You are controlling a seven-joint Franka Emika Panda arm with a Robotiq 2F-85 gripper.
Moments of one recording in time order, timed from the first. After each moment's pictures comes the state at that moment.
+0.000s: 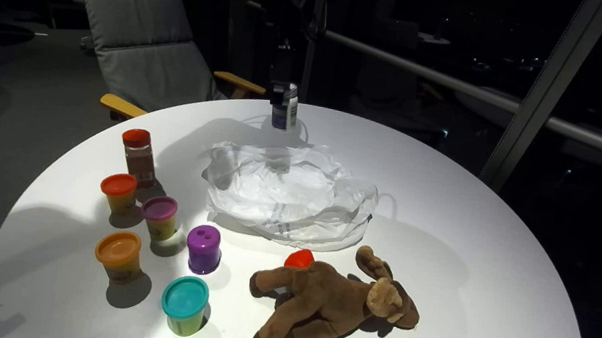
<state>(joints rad) 0.14 0.67 -0.04 -1.43 -0.04 2.00 1.06</state>
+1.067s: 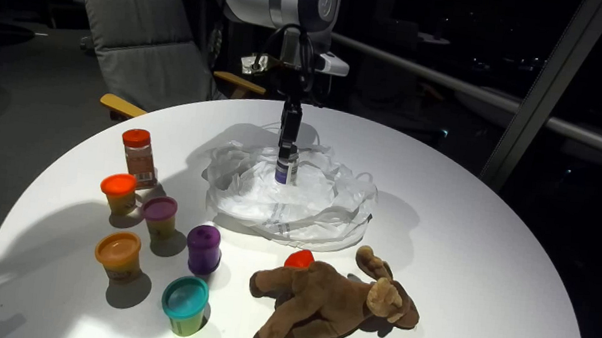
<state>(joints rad) 0.13 1.07 -0.08 -1.02 0.01 1.90 1.09</state>
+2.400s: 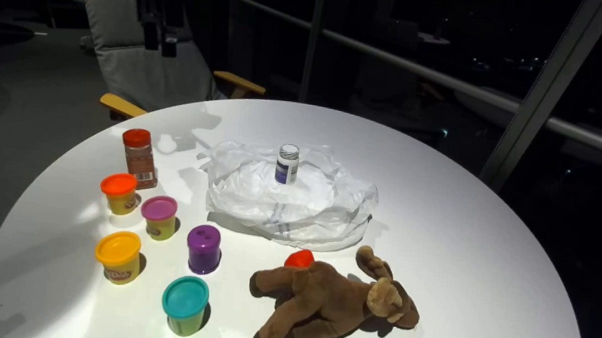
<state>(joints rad) 0.38 0.52 0.06 -1.59 -0.11 1.98 0.83</state>
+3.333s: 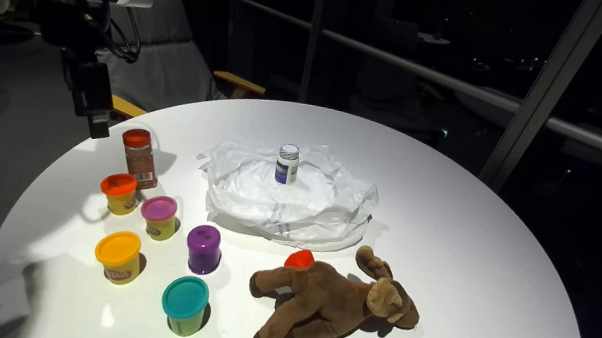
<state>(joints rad) 0.36 0.25 0.11 -2.26 -0.09 2.43 0.83</state>
